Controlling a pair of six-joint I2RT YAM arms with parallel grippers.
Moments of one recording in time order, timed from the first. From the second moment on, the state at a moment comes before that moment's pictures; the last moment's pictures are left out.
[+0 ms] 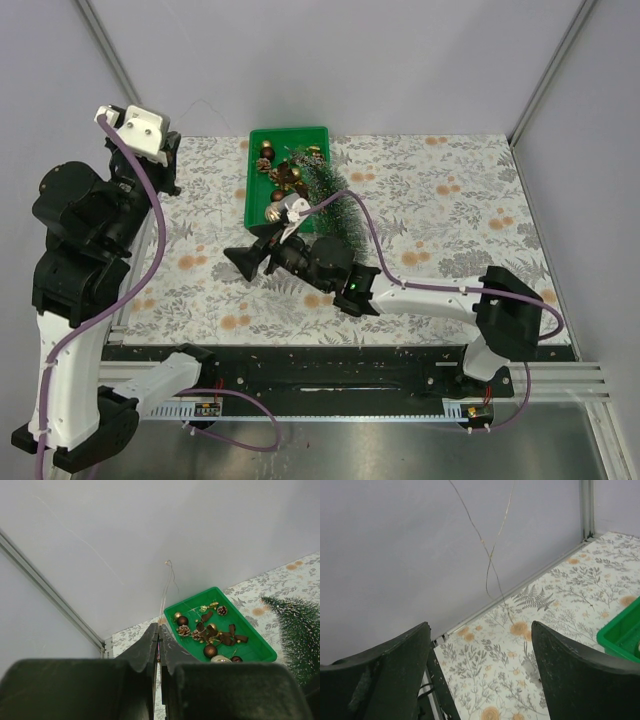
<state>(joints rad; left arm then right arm) -0.35 0.98 1.73 -0.66 -0.07 0.30 1.19 1.61 1.10 0.67 0.16 0.34</state>
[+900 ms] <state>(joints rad) -0.35 0.94 1.72 -0.66 -0.06 0.29 1.19 1.85 1.36 0.76 0.20 0.32</state>
